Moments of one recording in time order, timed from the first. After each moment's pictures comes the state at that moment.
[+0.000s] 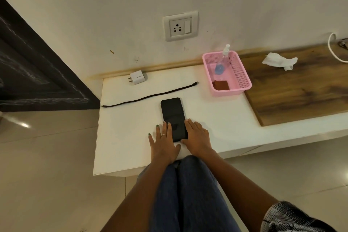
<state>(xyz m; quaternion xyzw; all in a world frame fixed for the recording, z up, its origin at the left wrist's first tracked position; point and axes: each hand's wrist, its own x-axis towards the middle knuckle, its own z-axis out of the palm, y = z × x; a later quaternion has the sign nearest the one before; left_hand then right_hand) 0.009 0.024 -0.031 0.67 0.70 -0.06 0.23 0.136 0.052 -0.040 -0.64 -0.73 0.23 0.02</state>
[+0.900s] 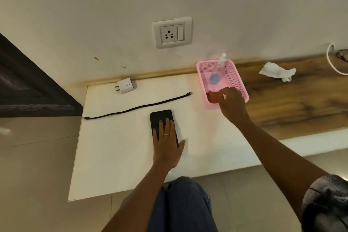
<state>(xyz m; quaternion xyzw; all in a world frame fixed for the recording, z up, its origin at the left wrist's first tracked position) 0.045 0.080 -0.052 0.71 0.69 0.03 0.18 0.255 0.196 0.015 -0.73 -0.66 0.07 0.19</state>
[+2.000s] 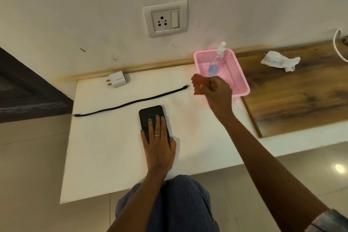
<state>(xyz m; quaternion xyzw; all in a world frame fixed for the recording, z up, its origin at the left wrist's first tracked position) 0.047 0.070 -0.073 0.66 0.74 0.08 0.12 0.207 0.187 0.029 -0.64 -0.50 0.36 0.46</state>
